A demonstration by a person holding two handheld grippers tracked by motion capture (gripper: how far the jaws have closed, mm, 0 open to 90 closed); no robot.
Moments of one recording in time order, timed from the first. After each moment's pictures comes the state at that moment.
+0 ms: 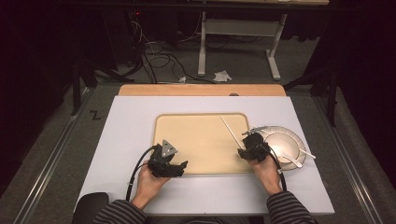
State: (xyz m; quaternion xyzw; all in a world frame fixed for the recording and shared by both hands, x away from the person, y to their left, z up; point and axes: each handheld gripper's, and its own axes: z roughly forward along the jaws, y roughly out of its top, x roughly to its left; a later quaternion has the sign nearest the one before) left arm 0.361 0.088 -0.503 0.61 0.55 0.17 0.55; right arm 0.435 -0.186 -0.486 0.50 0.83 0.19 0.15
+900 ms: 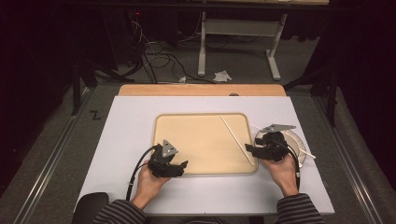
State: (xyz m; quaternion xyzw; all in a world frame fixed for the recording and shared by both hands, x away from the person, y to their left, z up) left arm 0.360 0.090 -0.499 0.61 0.55 0.17 0.55; right arm 0.417 -0.208 -0.458 0.46 0.82 0.29 0.15
